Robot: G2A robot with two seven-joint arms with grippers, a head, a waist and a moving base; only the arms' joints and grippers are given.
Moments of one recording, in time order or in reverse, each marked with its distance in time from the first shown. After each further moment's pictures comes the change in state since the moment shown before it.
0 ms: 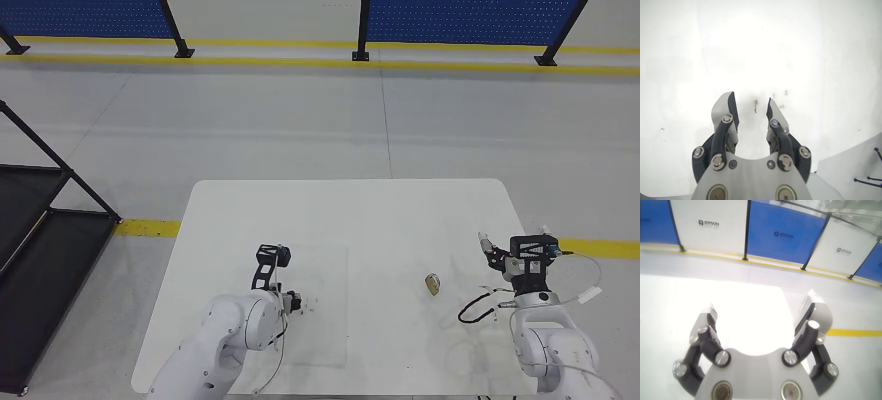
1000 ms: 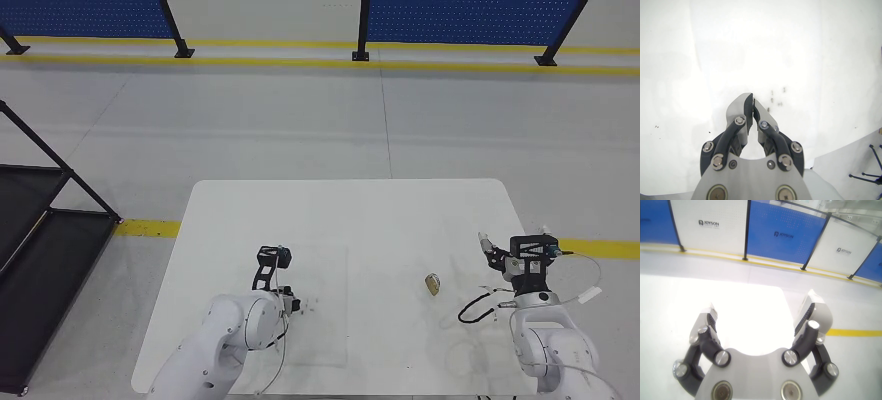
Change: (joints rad) left arm 0.004 -0.006 -0.006 -0.014 -0.007 0.010 -0.022; right arm 0.000 0.000 0.000 0.000 0.000 0.000 0.000
